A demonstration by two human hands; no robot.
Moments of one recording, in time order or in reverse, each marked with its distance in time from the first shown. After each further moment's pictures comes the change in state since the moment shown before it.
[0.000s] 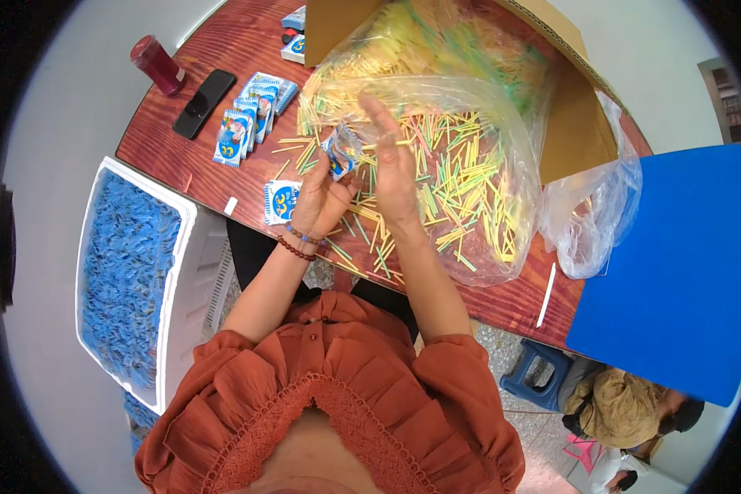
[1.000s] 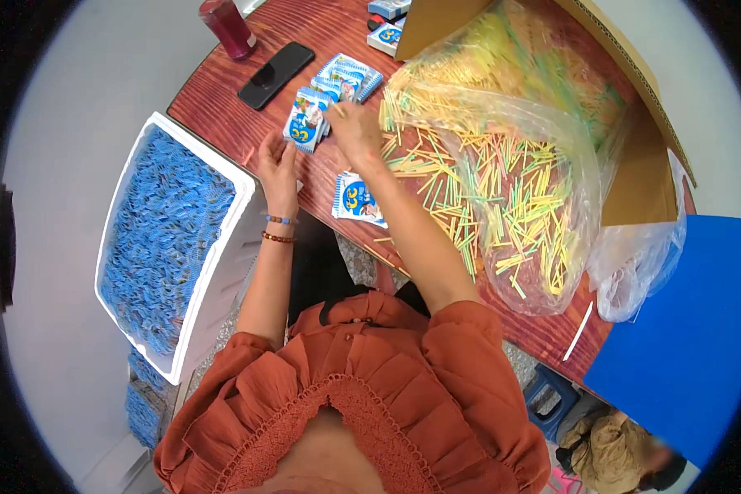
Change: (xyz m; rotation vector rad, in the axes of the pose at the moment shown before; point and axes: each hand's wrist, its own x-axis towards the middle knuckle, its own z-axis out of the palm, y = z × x) left_hand -0.030 0.148 -0.079 1.112 0.655 0.801; right_hand 0.037 0.126 0.142 -0.447 -0.162 0.434
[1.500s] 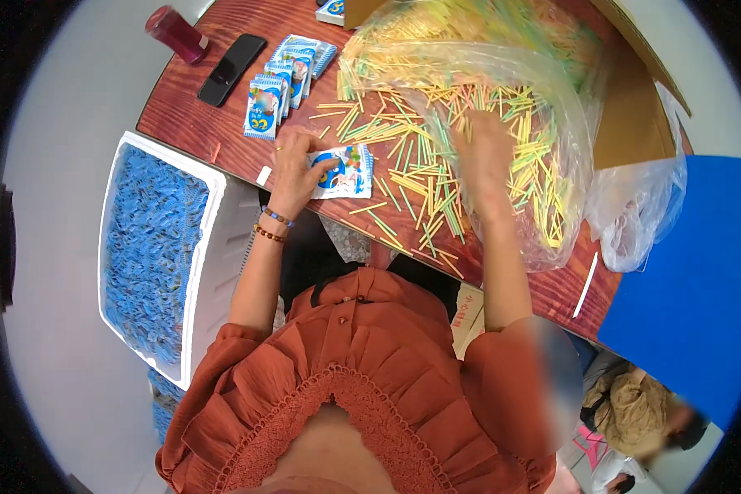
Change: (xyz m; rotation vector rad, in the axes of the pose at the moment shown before) left_hand -0.051 0.032 0.030 0.736 -0.594 0.537; right_hand -0.108 0.046 -0.211 -0.783 0.297 -0.170
